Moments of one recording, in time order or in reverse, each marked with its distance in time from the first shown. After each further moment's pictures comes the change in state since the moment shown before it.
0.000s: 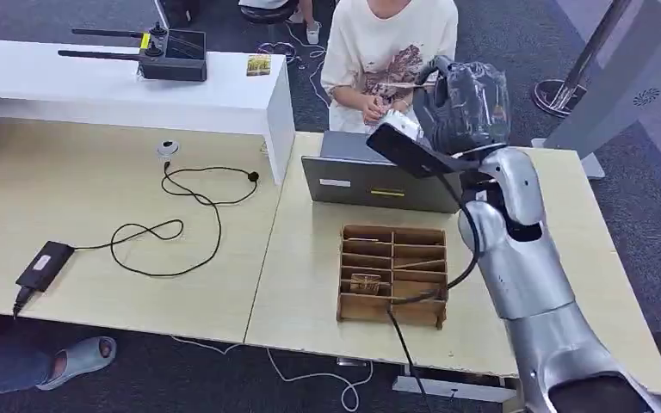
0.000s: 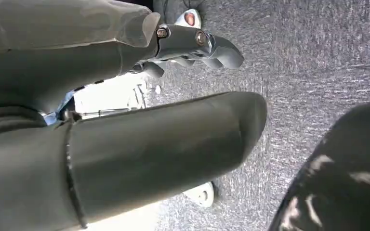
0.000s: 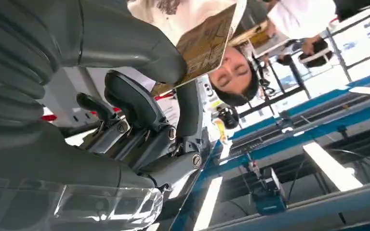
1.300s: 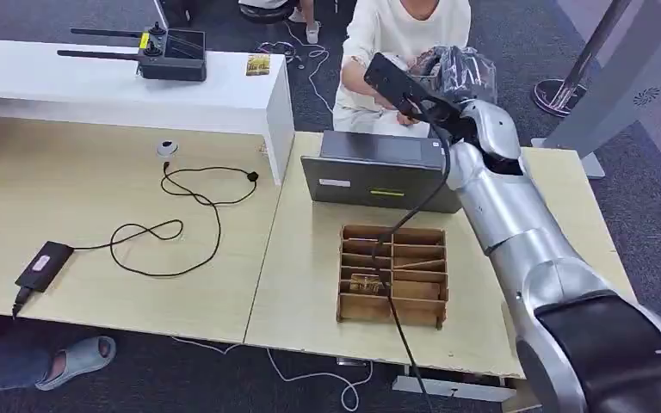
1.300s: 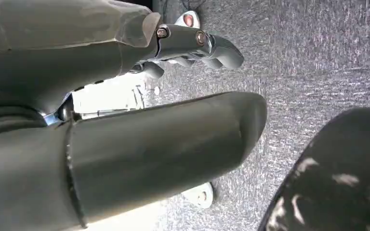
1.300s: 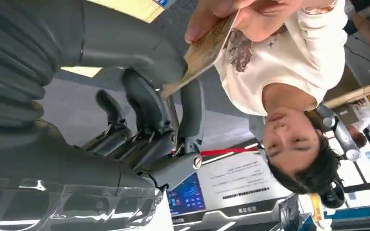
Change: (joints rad) left arm 0.001 -0.004 0.000 0.000 0.003 0.015 -0.003; right arm -0.290 0.097 -0.041 0.545 0.012 0.073 0.251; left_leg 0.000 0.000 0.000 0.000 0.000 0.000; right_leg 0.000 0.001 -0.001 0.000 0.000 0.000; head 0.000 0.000
